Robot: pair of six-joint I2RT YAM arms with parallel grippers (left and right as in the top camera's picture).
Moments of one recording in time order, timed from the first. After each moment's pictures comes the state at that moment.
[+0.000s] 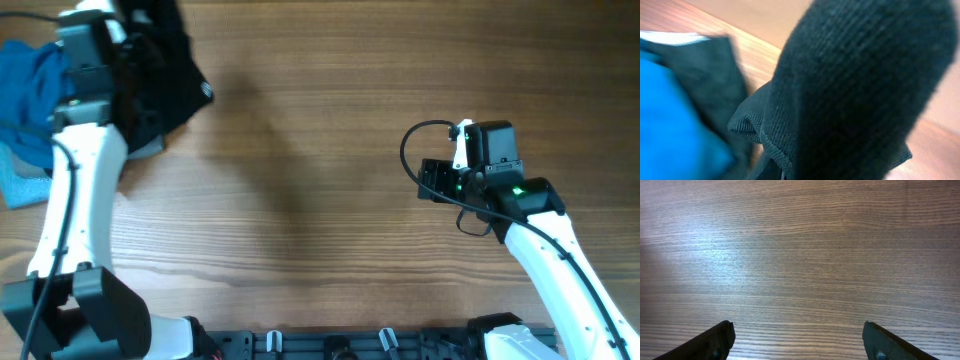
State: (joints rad) left arm 0.17 1.60 1.37 -0.34 0.04 -0.35; right arm 0.17 1.22 0.84 -0.69 -0.04 0.24
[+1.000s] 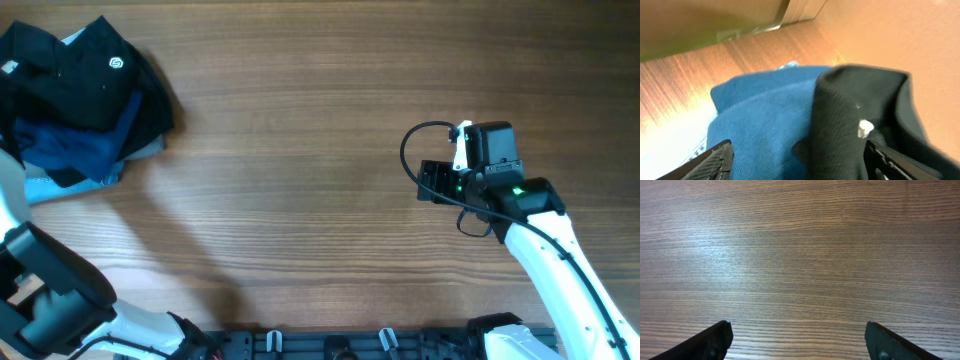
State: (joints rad) left arm 0.69 1.78 1.38 -0.18 0.09 -0.47; right arm 0.17 1.22 0.84 -0.70 -0.04 0.24
